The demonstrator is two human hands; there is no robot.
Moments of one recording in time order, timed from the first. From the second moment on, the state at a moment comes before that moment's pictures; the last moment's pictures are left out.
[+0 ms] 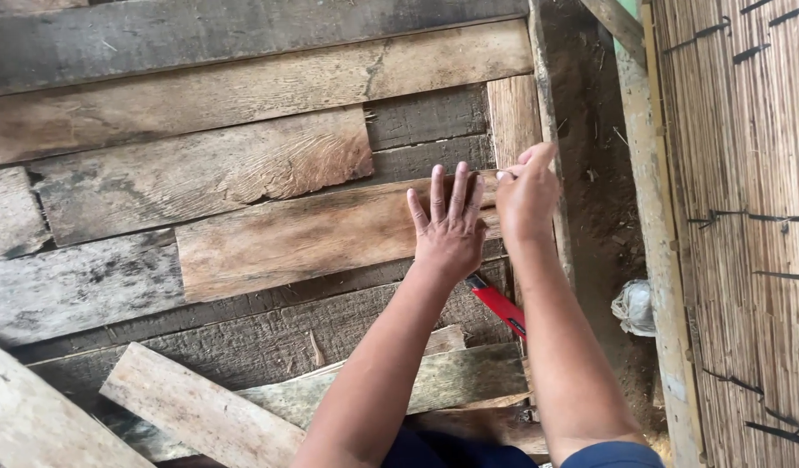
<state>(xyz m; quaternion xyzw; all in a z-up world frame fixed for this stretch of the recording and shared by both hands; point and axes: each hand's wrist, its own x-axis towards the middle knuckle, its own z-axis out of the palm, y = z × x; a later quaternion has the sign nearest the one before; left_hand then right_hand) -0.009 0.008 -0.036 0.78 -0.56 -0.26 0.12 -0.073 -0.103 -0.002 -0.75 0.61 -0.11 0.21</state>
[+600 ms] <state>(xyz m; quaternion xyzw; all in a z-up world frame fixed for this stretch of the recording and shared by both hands) -0.006 0.006 -0.022 0.78 -0.56 -0.27 0.07 -0.199 0.002 -0.040 -0.83 0.45 0.24 0.22</state>
